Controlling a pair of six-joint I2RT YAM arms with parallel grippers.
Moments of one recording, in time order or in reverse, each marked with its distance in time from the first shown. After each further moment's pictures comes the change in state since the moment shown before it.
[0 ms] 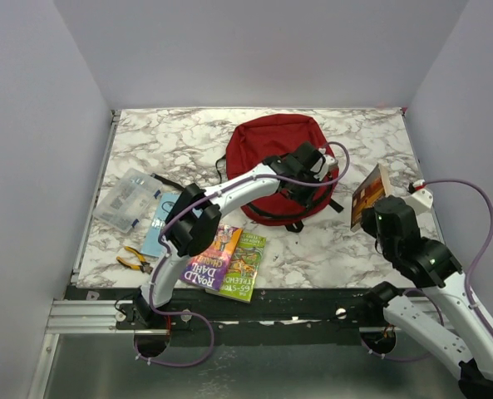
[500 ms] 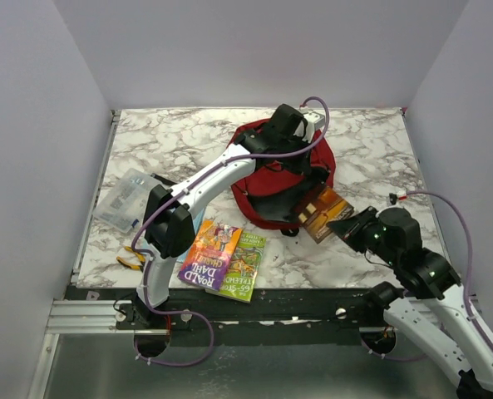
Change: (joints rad) left arm 0.105 -0.157 0.099 -0.011 0.084 -0.111; right arm -0.001 -0.118 -0.075 0.053 -0.488 0.237
